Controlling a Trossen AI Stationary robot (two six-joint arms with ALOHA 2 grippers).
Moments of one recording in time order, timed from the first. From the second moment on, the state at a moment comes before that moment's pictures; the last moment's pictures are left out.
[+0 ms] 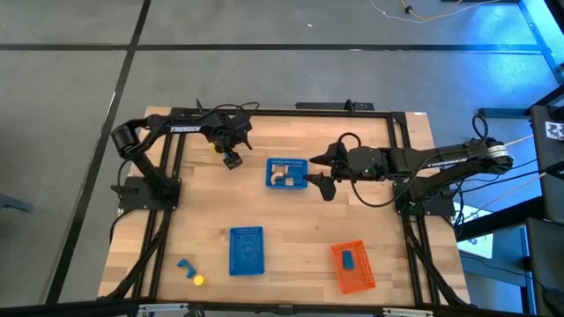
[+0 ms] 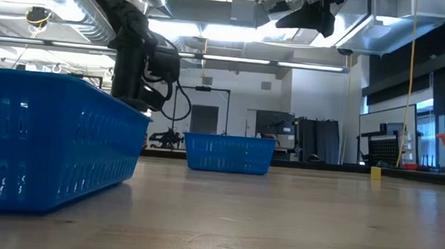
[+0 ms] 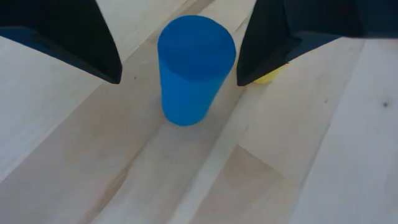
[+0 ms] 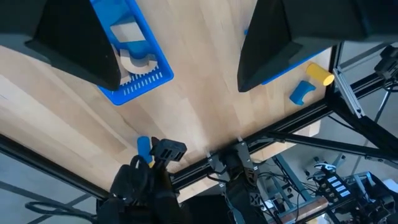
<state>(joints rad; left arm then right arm) 0.59 1.65 0.98 -0.79 -0.11 -0.02 0.11 1.23 1.00 -0.21 0.28 0.50</state>
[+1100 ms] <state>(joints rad) 0.08 1.19 0.98 -0.20 -0.02 -0.51 0.11 1.28 1.00 -0.13 0.21 0.48</state>
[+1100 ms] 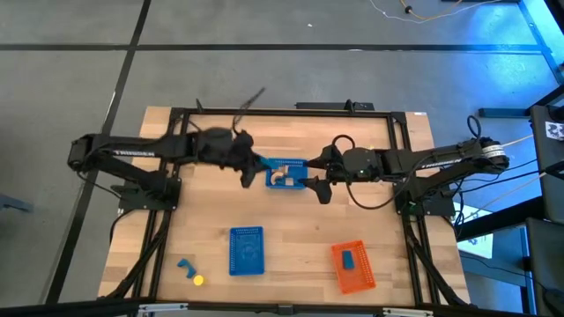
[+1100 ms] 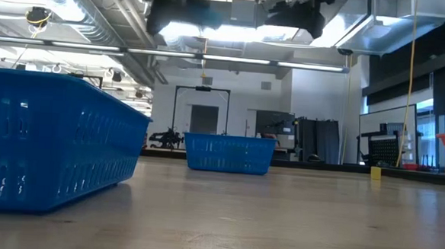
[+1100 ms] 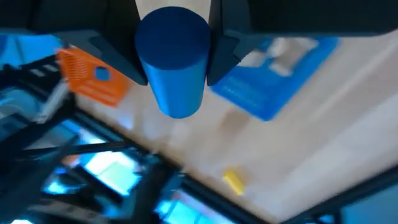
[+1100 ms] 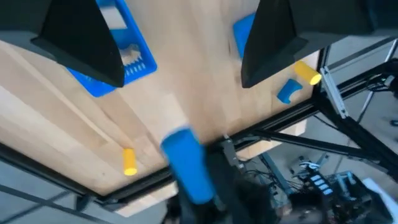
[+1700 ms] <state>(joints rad) -0.03 1.30 0.98 0.09 -0.11 -0.89 0.16 1.41 1.00 0.10 0.31 -0.16</state>
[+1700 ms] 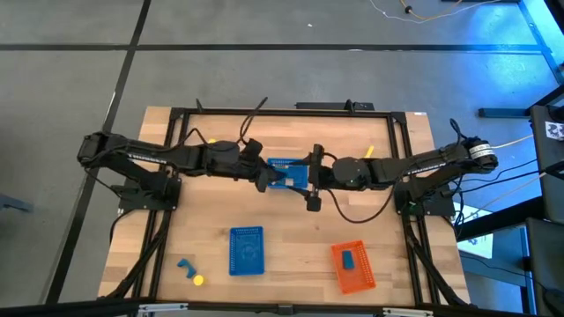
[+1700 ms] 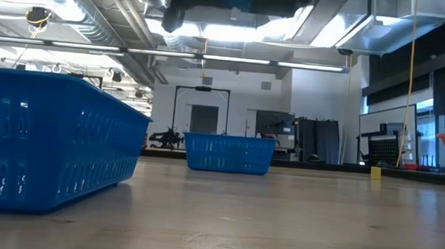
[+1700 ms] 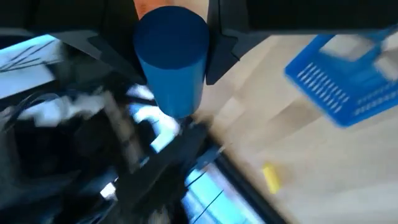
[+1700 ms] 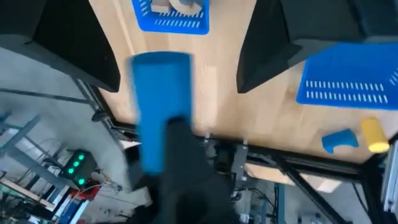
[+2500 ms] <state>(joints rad) 0.03 1.33 0.98 0.17 0.00 -0.87 0.16 1.41 1.00 0.14 0.41 -0.17</state>
